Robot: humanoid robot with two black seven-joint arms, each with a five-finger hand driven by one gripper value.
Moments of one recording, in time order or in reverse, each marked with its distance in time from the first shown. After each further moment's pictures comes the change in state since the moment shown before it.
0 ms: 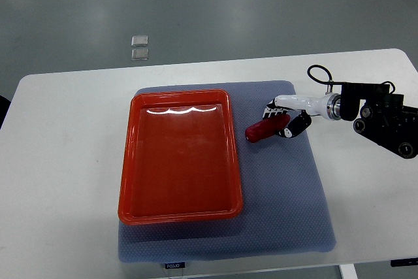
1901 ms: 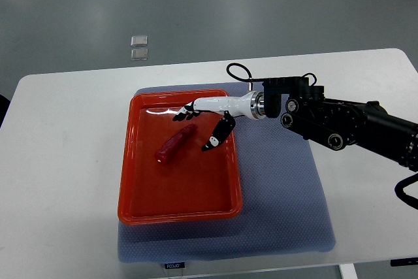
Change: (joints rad) left arm 0.000 0.000 0.000 0.000 0.000 0.000 0.000; right arm 0.138 0.290 -0.018 -0.051 0.130 0.047 0.044
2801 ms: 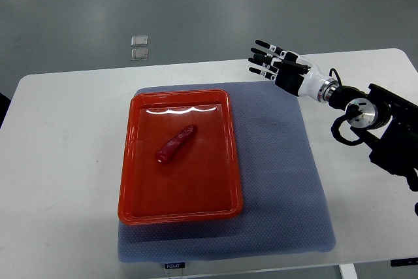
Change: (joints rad) left arm 0.000 0.000 0.000 0.000 0.000 0.001 0.000; right arm -0.198 -0.091 0.301 -0.224 1.421 0.113 -0.227
